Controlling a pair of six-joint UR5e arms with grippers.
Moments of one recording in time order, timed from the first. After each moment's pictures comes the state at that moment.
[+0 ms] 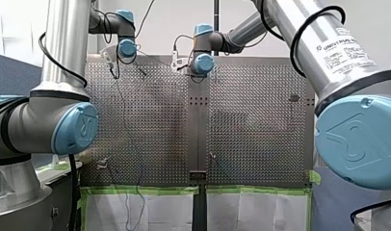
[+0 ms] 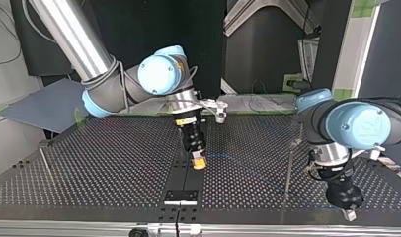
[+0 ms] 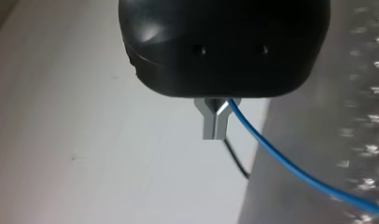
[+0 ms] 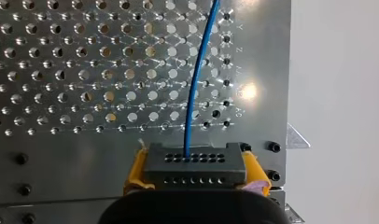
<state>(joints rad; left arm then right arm) -0.01 -1.71 -1.41 -2.87 -1.93 -1.92 2.37 -1.01 1.07 -0.19 1.69 1.55</state>
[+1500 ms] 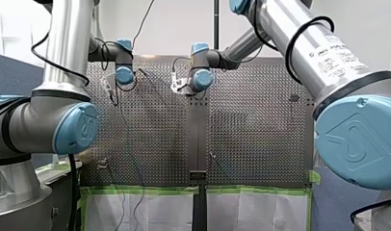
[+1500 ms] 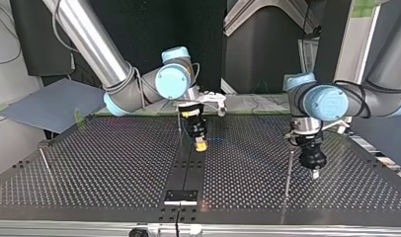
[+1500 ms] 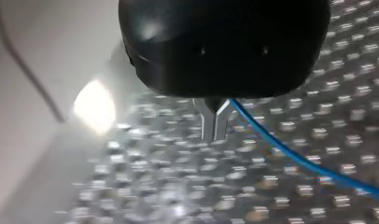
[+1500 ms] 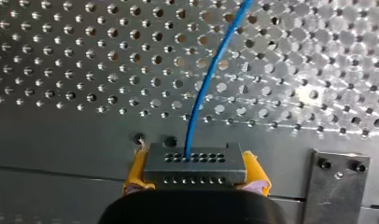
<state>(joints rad) 0.00 -1.76 -1.69 -2.68 -1.81 -1.94 2.37 -0.92 1.09 -0.11 1.72 1.52</state>
